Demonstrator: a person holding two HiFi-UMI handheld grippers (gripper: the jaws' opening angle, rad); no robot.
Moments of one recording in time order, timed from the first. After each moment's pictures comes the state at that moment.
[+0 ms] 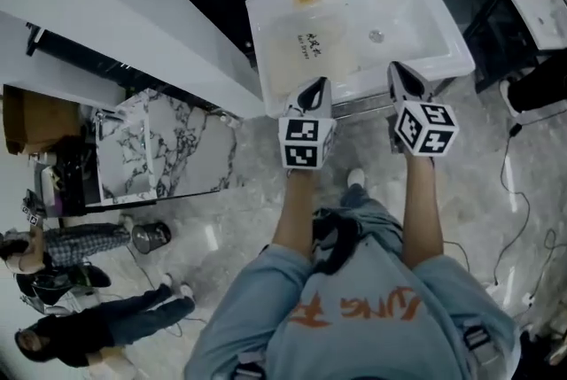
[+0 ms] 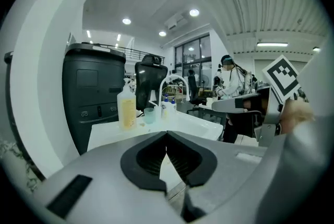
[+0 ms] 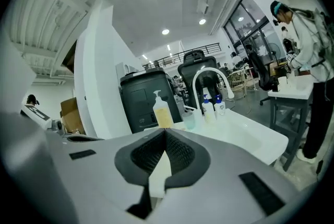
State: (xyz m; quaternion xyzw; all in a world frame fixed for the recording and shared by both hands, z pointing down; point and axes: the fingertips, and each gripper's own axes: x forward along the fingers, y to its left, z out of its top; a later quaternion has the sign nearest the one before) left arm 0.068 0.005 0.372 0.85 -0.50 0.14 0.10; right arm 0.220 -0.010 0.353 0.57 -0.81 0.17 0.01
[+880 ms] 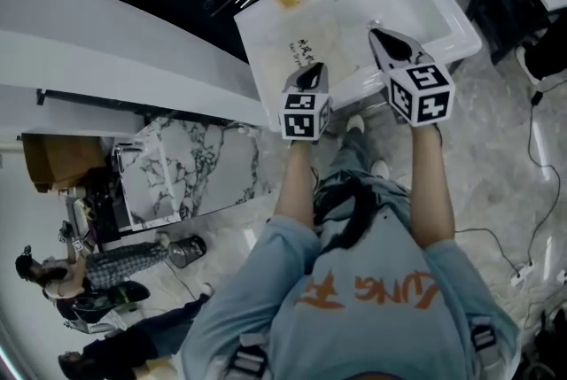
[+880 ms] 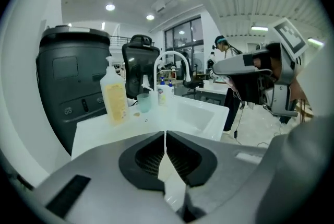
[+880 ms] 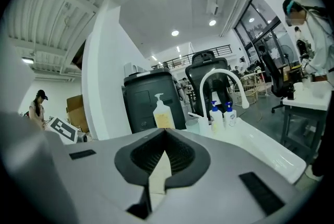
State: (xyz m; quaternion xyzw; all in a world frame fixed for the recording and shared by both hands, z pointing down) left arm 0.093 -0.077 0.431 0.85 -0.46 0.24 0.10; right arm 0.220 -0.078 0.336 0.52 -0.84 0.14 0.02
